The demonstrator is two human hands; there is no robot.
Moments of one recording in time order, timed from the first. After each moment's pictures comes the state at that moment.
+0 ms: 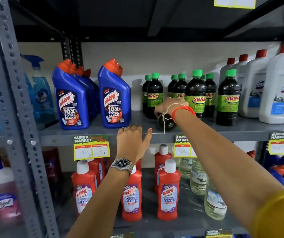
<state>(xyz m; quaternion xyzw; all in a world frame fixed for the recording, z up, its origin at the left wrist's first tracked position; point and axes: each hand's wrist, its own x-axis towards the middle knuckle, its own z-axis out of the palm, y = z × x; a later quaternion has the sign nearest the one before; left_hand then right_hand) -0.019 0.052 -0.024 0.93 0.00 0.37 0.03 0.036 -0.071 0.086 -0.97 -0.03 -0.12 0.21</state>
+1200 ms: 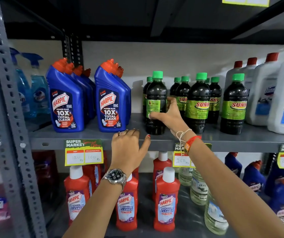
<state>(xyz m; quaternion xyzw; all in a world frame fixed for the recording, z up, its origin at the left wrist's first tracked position) -0.016 0.048 -0.027 0.90 0.00 0.42 0.08 0.075 -0.078 0.042 -0.74 -0.21 -0.19 0.62</state>
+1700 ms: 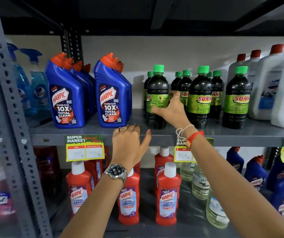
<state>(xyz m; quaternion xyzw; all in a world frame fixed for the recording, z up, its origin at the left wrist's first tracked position) -0.016 0.048 -0.028 0.91 0.01 0.41 0.07 0.071 -0.080 0.045 -0.81 -0.17 -0.27 0.50</state>
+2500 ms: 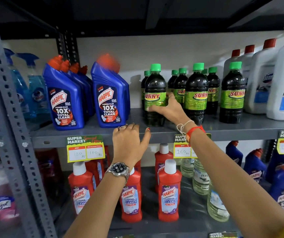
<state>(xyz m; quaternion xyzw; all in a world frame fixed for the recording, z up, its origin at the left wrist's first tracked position) -0.012 0.047 -0.030 0.91 0.01 0.41 0.07 0.081 -0.090 0.039 -0.81 -0.18 -0.20 0.52</state>
